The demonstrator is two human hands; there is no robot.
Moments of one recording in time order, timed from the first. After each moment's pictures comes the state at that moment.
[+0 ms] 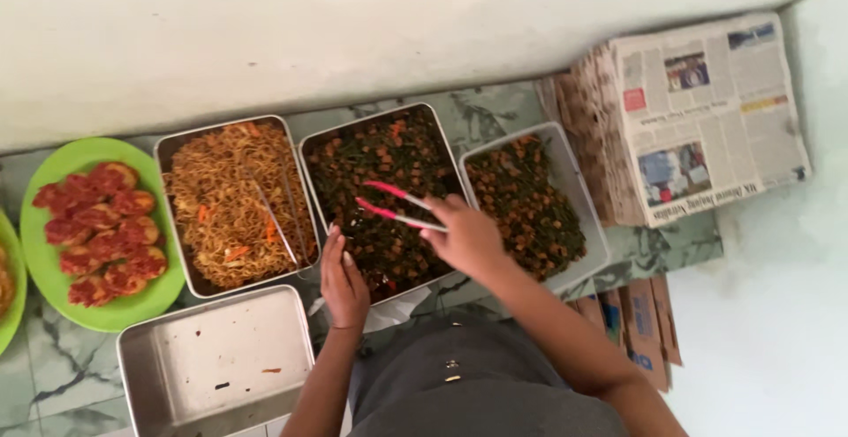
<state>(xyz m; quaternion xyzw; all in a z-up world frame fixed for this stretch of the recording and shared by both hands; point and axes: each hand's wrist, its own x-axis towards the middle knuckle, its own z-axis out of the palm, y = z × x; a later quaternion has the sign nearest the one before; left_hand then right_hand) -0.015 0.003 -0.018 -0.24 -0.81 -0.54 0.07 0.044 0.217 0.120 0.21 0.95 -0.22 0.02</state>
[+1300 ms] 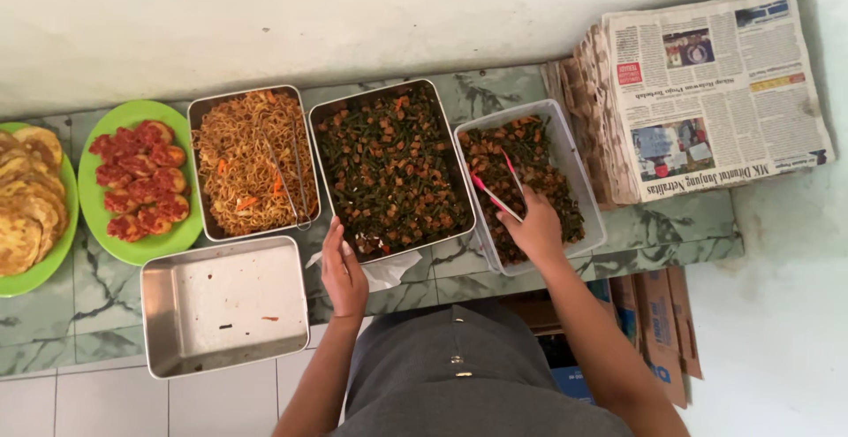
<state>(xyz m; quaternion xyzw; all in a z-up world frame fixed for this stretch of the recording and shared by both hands) 0.054 -0.015 0.001 -0.21 -0.82 -0.53 0.10 0.191 0.318 0.012 0.37 0.90 -0.25 -0.01</state>
